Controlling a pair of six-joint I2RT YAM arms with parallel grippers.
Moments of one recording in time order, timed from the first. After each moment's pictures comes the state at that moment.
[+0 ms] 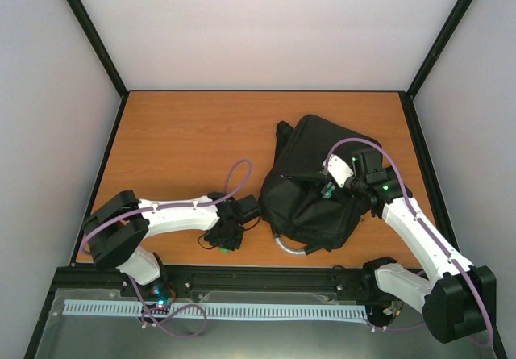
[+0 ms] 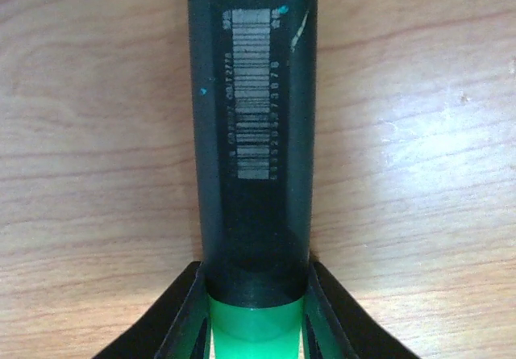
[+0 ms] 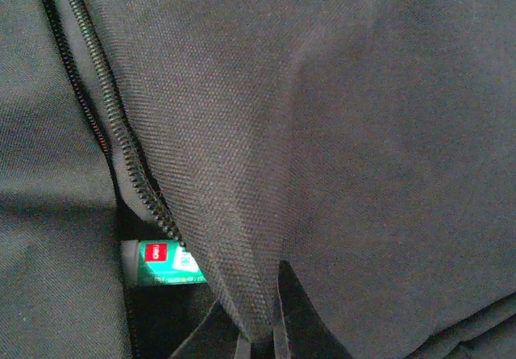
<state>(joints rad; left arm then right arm) -1.03 1.54 0.82 -0.87 -0.05 -0.84 0.27 1.04 0.73 -0.59 -0.12 -0.60</state>
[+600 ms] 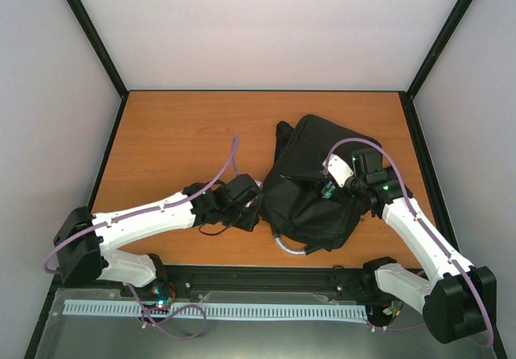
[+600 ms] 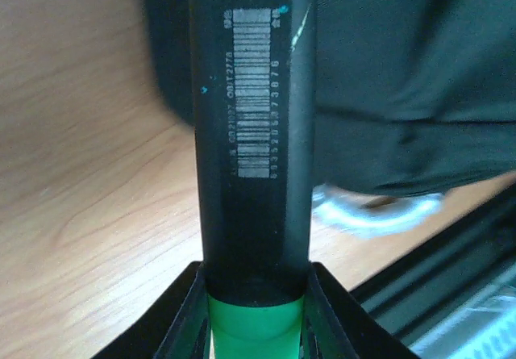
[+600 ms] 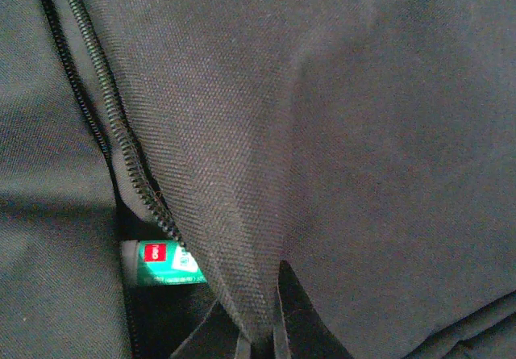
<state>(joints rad) -1.04 1.32 0.94 -0.74 -0.03 -0.71 0.27 1.03 0.73 -0.59 -0.12 -0.60</state>
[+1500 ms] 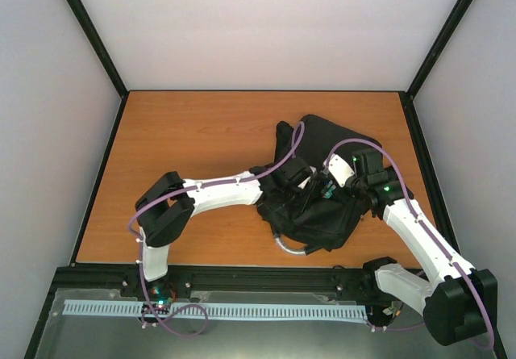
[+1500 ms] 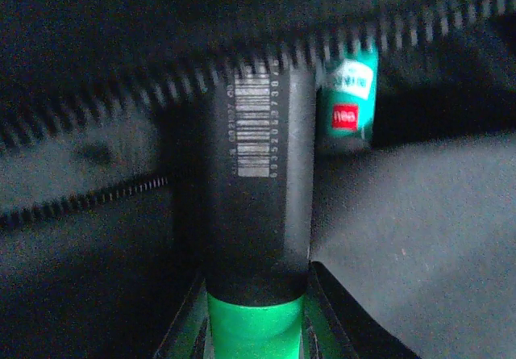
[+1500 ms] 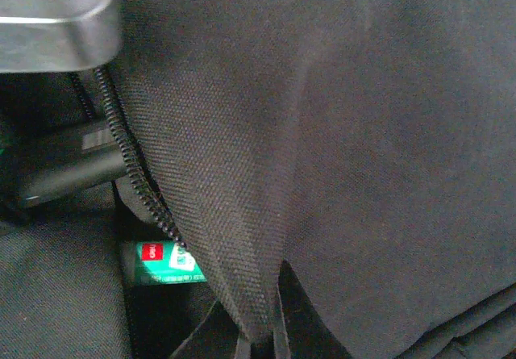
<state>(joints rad) -1.04 1.90 1.36 -0.43 0.12 -0.55 0.27 1.02 0.73 -0.59 -0.12 -0.60</state>
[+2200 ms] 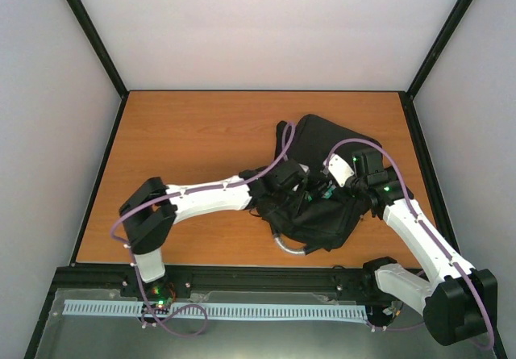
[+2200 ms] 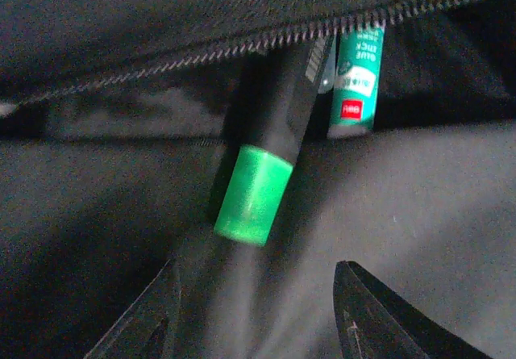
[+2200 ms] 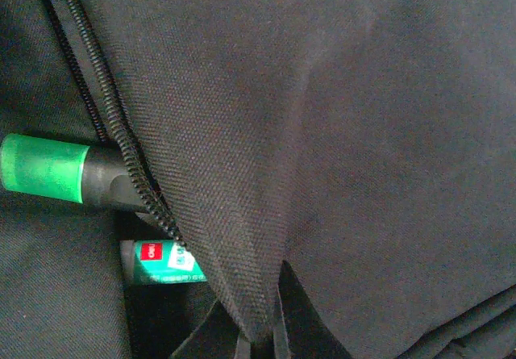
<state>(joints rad) -1.06 1.83 1.31 -0.42 0.00 -0.60 0.27 1.02 0.73 -0.59 -0.12 -0.60</state>
